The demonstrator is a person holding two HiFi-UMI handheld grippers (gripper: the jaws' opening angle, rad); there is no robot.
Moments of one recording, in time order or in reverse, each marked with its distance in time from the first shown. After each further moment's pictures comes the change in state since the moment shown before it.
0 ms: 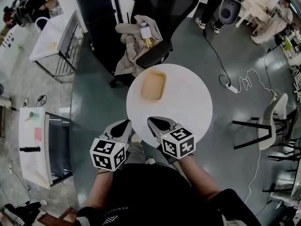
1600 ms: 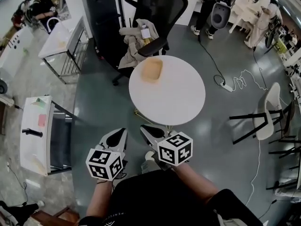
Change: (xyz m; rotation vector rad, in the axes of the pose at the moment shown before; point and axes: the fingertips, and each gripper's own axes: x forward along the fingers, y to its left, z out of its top) left arm -0.177 -0.092 -0.095 -0.011 -0.082 0.038; right arm -0.111 0.172 -0.090 0.044 -0.088 0.102
